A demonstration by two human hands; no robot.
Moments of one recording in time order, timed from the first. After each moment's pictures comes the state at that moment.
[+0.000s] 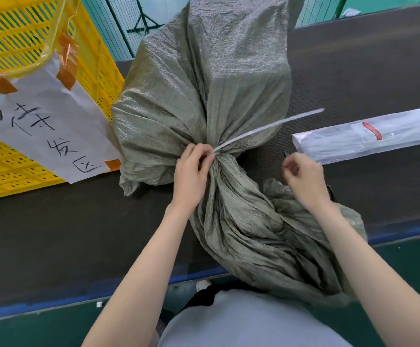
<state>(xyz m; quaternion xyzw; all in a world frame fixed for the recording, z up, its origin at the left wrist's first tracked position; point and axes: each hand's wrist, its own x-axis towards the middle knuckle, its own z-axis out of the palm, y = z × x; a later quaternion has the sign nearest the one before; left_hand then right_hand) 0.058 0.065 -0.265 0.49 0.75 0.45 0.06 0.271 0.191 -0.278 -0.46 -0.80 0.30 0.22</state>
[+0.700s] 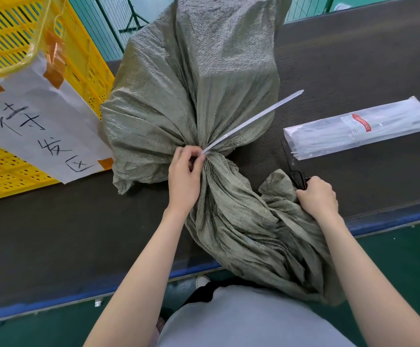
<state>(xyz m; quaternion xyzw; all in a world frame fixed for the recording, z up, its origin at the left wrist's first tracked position) 0.073 0.056 -0.269 0.42 0.77 0.47 0.09 0.316 0.184 -0.309 -0.68 -0.69 0.26 -0.01</state>
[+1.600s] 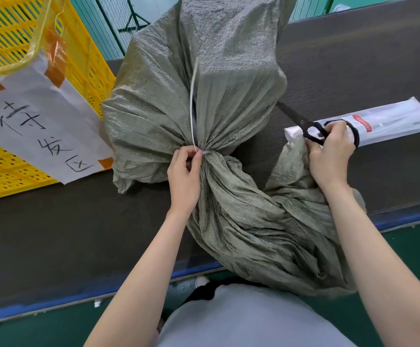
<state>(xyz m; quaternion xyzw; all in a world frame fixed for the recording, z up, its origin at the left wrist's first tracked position) 0.074 0.057 -0.272 0.36 0.75 0.54 0.11 0.290 0.220 -0.254 -0.56 -0.73 0.15 0.35</state>
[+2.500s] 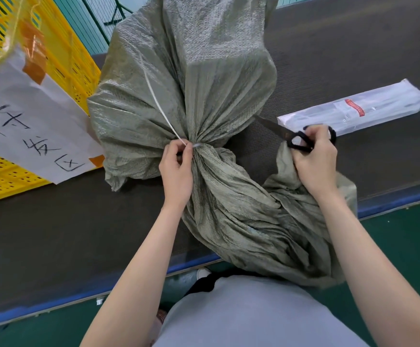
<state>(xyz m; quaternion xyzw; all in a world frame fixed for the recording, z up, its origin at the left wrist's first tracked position) 0.072 0.057 -0.277 0.34 0.74 0.57 0.13 0.298 0.182 -0.259 -0.51 -0.72 0.28 0.37</state>
